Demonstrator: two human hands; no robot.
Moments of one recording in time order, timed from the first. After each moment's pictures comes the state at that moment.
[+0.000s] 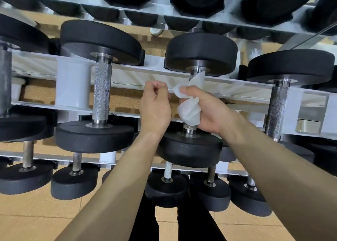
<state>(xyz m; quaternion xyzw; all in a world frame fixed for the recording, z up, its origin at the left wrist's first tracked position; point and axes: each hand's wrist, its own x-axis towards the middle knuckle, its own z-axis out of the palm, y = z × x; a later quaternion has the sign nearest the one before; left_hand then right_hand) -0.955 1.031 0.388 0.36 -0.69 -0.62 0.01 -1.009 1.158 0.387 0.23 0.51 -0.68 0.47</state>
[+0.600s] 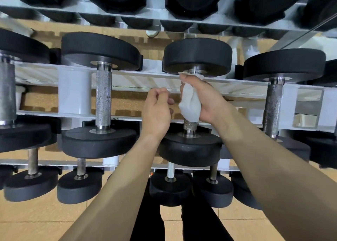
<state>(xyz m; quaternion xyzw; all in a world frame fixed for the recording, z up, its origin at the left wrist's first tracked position) -0.954 1.029 0.398 0.37 -0.65 -0.66 -0.07 -1.028 1.144 0.394 0.26 0.51 -0.72 0.40</state>
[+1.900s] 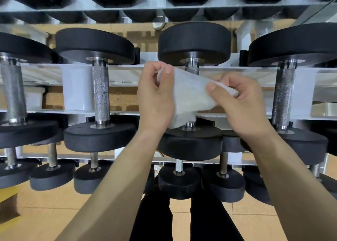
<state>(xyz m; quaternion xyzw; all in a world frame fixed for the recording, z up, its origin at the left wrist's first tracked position) -0.959 1.041 0.419 0.24 -0.75 -0.61 0.09 -0.977 1.205 0.435 -0.01 0.77 -0.62 0.14</state>
